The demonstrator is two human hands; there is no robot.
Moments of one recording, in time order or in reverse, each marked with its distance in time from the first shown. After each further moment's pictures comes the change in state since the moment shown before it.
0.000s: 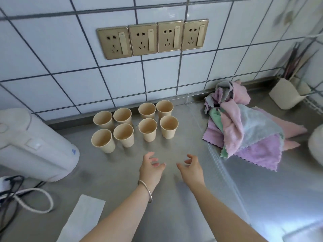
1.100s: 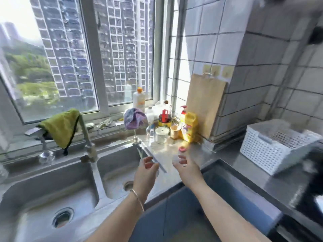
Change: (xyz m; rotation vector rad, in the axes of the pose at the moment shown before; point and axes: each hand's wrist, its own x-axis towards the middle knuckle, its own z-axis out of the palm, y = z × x) left_hand -0.723 -0.085 0.105 0.323 -1.865 0.544; right_hand -0.723 0.292 -0.246 0.501 1.555 0.551
